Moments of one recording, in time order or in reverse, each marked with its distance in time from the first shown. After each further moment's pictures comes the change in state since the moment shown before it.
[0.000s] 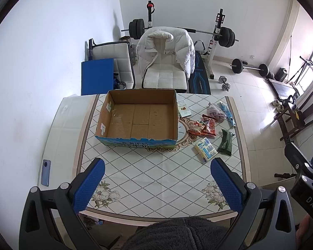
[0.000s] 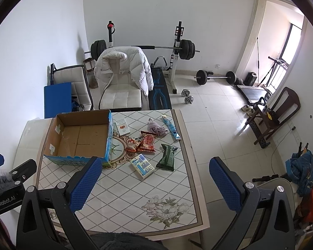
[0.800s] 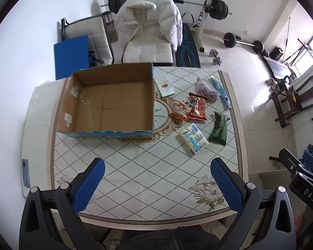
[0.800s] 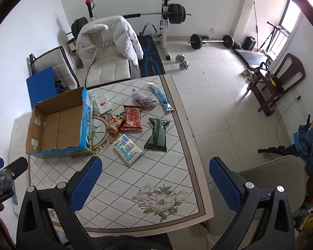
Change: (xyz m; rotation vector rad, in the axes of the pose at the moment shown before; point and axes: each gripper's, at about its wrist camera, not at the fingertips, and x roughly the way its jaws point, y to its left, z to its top) left arm 0.144 -0.071 0.022 0.038 0.214 -0.086; right arm 0.166 -0.076 -0.014 0.129 0.279 0.009
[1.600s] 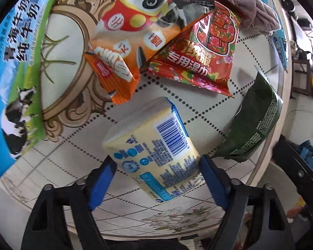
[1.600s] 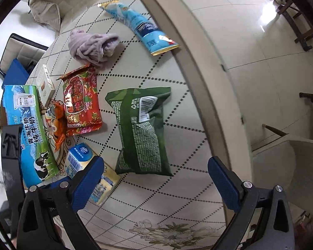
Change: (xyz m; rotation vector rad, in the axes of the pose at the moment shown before) left arm 0.327 -0.081 0.028 -0.130 0.611 -0.099; right arm 0.358 -0.049 0.048 0.172 0.523 0.235
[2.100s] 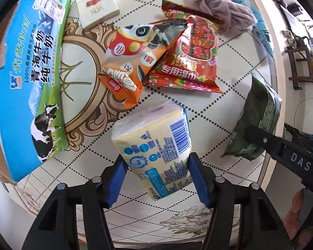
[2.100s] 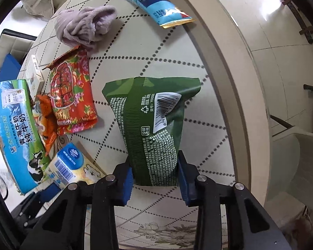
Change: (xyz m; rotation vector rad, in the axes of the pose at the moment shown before) left arm -0.058 0.000 -0.065 0.134 -0.135 0.135; right arm 0.028 0.007 -0.006 0.011 0.080 -0.006
